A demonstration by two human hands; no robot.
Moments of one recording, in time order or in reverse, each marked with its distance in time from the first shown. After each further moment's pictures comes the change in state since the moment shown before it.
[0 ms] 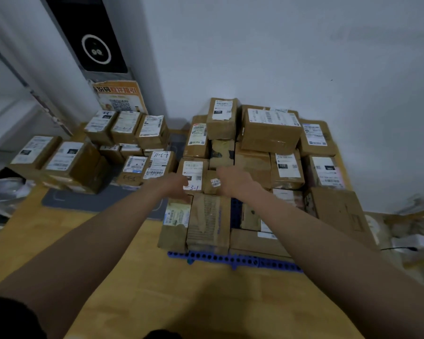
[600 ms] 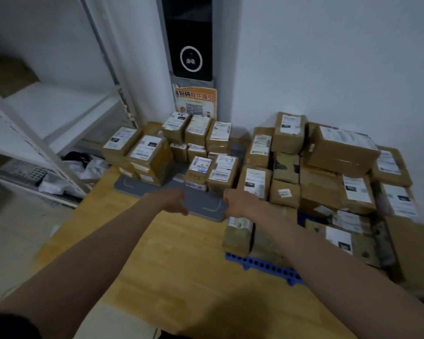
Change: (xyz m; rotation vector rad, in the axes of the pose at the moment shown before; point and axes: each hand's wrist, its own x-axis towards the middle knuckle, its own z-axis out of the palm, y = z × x) left_hand -0.101 -0.191 0.055 -0.189 0.013 -0.194; right_hand 0.025 -0.168 0.051 -0.019 -0.167 -0.188
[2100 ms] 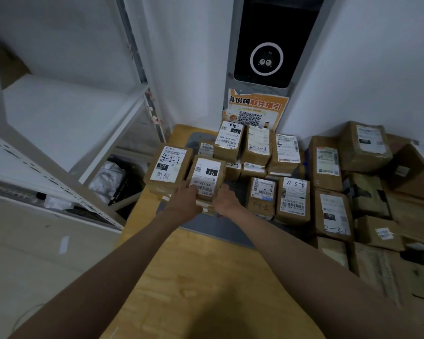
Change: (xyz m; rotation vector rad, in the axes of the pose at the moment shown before) left_hand 0.108 -0.210 -0.078 -0.249 0.340 0.082; right_hand 0.261 -0.224 -0.021 0.641 0.126 0.353
